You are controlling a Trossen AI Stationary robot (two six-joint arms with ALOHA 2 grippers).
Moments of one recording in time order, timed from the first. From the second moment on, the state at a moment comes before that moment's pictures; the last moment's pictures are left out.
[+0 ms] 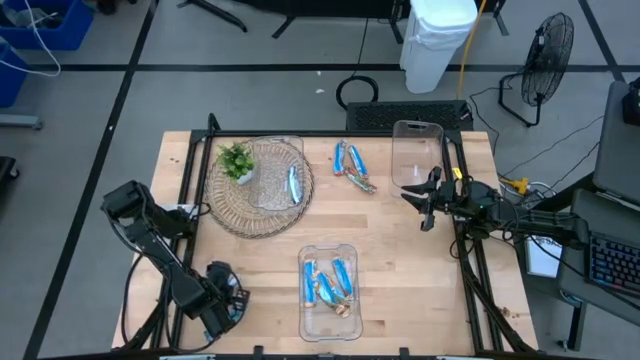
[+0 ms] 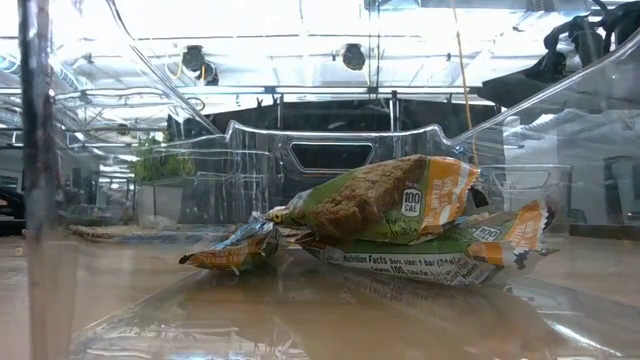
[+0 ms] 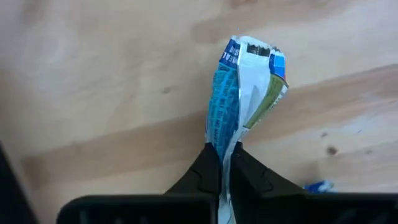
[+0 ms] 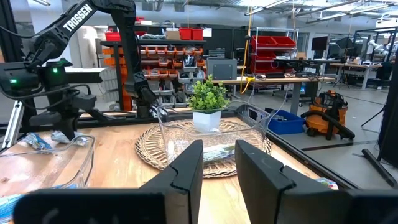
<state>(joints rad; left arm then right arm) -0.94 1.67 0.94 -0.89 -0.09 -2.28 -0.19 0.12 0.02 0.19 0.05 0.00</state>
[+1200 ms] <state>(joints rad) -0.43 1.33 0.94 -0.28 -0.73 -0.57 -0.19 0.12 0.02 0.19 0.05 0.00</state>
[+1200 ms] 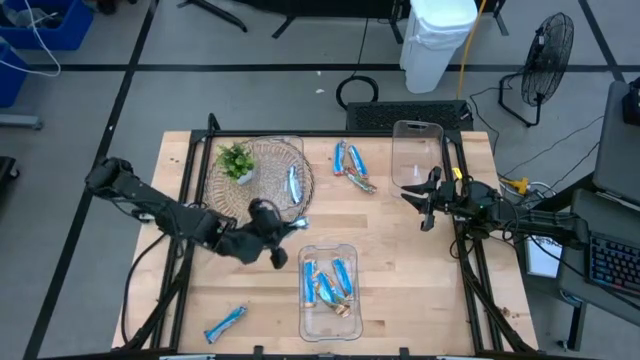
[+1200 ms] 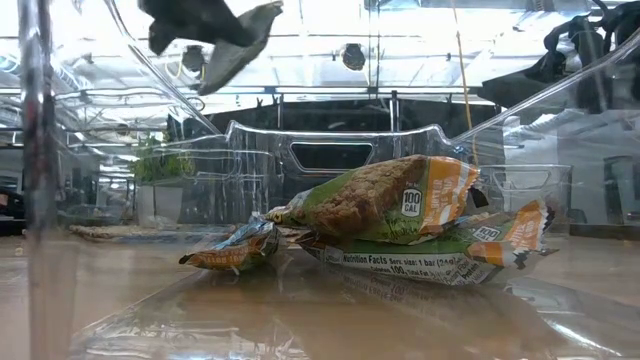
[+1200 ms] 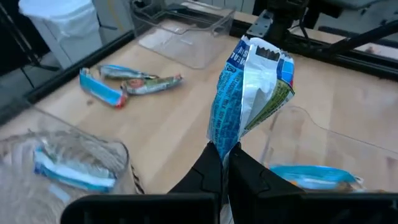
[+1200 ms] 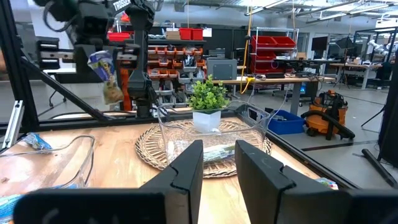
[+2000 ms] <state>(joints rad) 0.00 0.88 0.32 0.82 -0.18 -0.03 -0.19 0.12 0.02 0.19 0.05 0.00</state>
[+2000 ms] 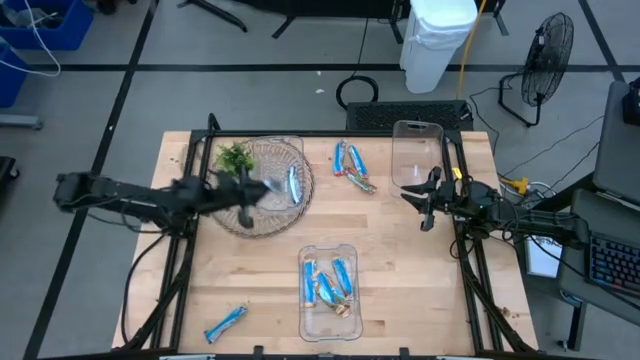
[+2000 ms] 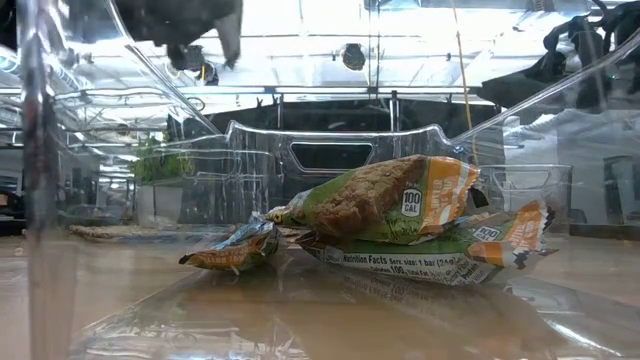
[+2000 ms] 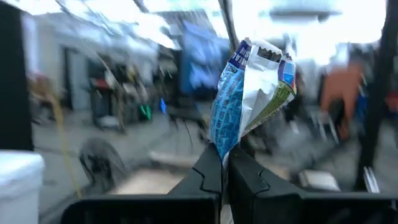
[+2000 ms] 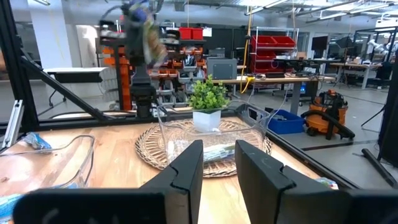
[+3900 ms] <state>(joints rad) 0.35 1.34 0.75 -0.23 -0.16 -0.61 -0.19 0.12 0.02 0.19 0.05 0.00</state>
